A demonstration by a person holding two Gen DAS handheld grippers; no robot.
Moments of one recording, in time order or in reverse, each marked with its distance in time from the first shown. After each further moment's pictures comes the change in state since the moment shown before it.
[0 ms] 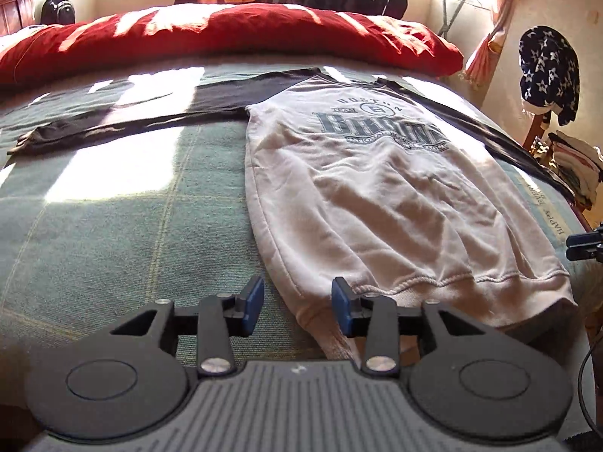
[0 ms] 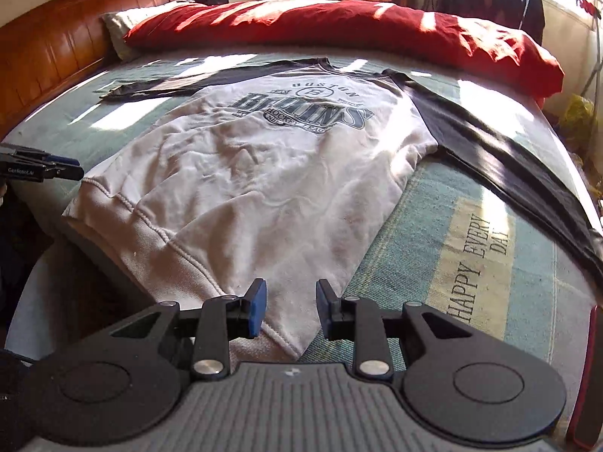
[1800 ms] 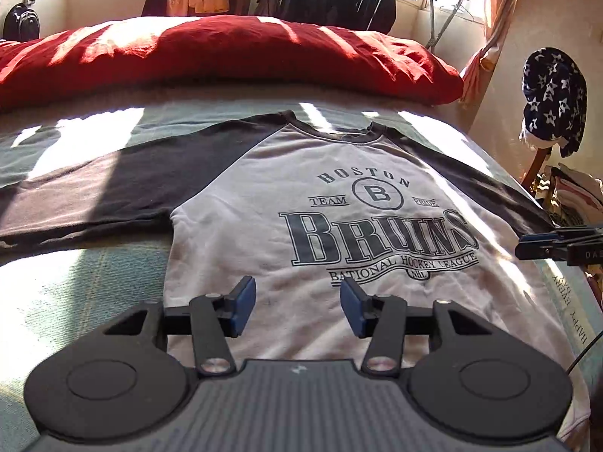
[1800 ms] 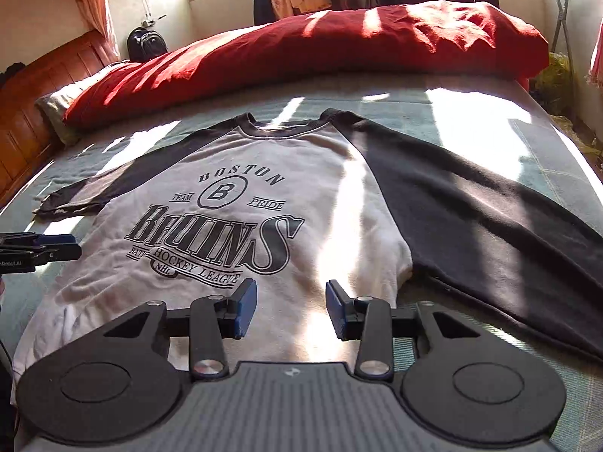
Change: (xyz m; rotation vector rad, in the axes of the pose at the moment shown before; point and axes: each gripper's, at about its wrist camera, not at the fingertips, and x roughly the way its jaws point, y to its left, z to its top) left arm 0.134 -0.035 0.148 0.054 -0.026 -0.091; right arm 0.123 -0.080 0.148 0.142 -0.072 0.019
